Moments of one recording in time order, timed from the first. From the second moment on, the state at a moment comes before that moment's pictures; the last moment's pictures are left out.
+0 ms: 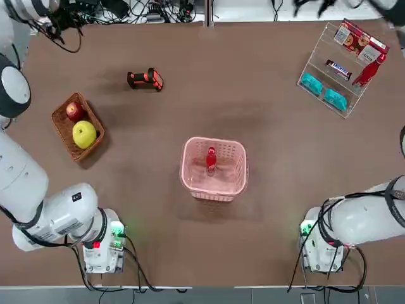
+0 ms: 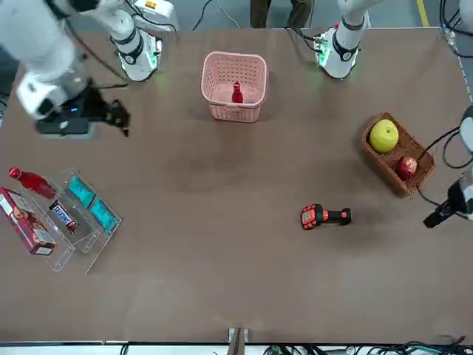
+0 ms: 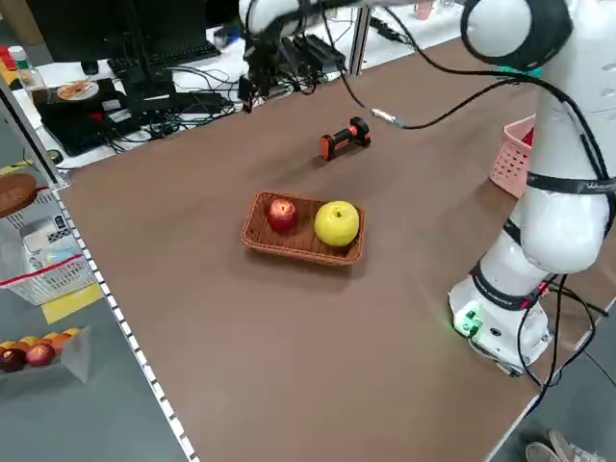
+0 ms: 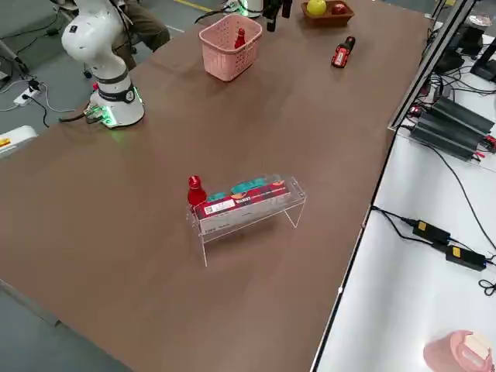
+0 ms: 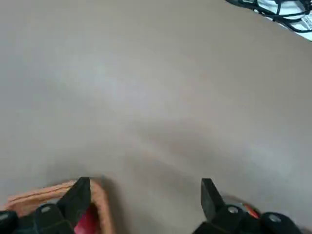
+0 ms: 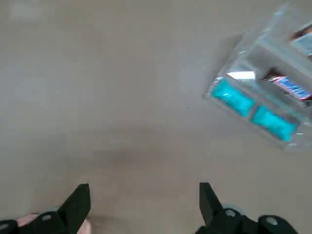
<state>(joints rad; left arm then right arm) 0.40 0.33 -0.22 -1.65 0.14 2.09 -0.31 0.23 -0.01 -0.03 -1.59 0.02 1.63 0.25</state>
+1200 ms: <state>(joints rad) 0.43 0.04 -0.37 -1.58 -0.02 1.69 -0.21 -0.01 -0.01 0.00 -1.46 -0.02 1.49 0.05</state>
